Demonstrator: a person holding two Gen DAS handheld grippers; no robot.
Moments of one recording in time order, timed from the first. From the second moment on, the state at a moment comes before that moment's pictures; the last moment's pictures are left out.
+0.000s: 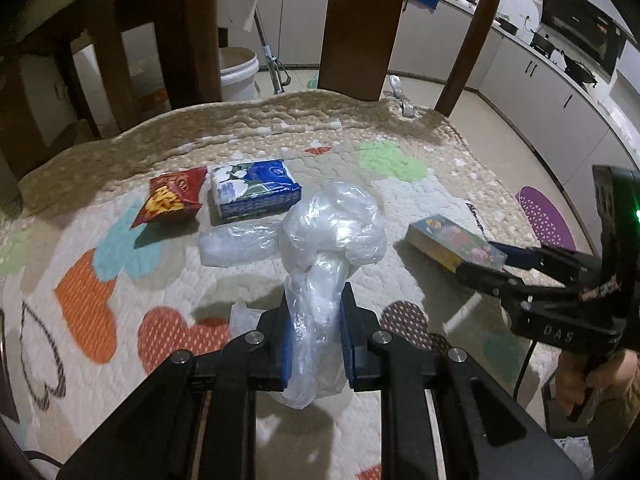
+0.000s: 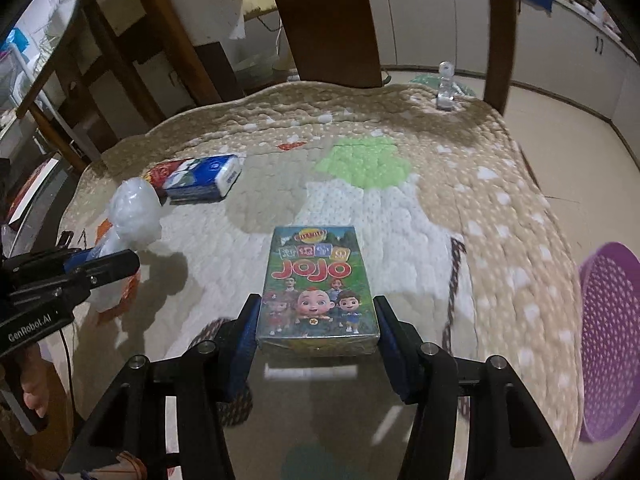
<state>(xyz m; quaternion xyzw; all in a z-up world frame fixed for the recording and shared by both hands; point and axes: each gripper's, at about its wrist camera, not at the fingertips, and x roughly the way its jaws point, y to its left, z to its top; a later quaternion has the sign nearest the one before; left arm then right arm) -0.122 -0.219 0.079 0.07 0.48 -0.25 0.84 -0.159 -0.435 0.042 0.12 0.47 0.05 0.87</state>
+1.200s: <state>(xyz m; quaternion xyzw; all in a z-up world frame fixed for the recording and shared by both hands) -0.188 -0.240 0.086 0.14 0.48 -0.23 0.84 -0.228 -0.434 0.042 0.13 0.46 0.00 0.88</state>
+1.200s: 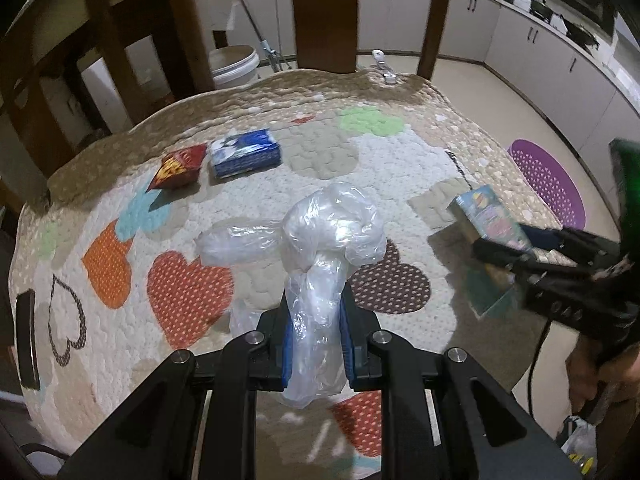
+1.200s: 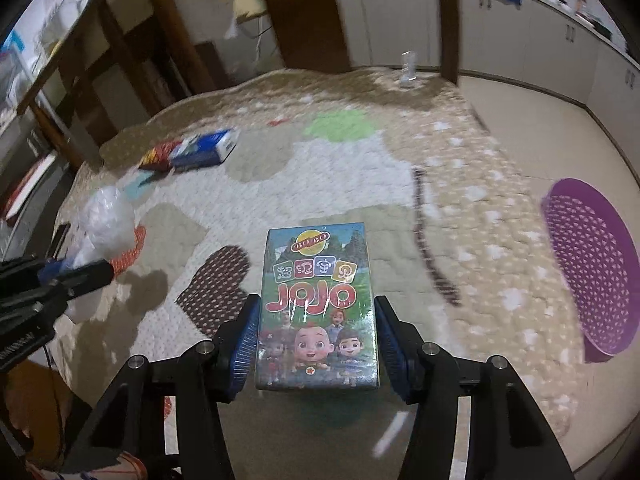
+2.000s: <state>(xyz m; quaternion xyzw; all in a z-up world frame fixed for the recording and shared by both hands) -0.206 -0.416 0.086 0.24 0.45 -0.32 0.80 -0.293 -0.625 0.053 0.25 0.40 -0.12 0.87</state>
